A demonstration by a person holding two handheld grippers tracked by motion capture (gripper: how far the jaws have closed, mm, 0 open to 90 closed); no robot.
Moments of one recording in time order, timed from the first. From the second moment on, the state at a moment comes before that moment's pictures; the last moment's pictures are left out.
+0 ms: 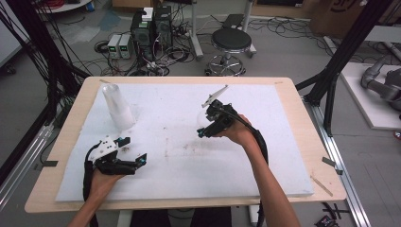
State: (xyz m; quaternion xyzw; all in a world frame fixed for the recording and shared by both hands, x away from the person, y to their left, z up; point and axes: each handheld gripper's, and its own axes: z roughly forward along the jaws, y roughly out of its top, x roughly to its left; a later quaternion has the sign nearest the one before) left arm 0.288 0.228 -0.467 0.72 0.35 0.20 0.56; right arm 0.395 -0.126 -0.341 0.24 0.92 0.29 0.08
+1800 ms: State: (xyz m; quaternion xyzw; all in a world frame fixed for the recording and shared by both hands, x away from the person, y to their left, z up) left arm 0.289 0.228 -0.467 0.72 0.35 0.19 0.56; right arm 0.419 -0.083 -0.390 0.24 0.94 0.21 0.09
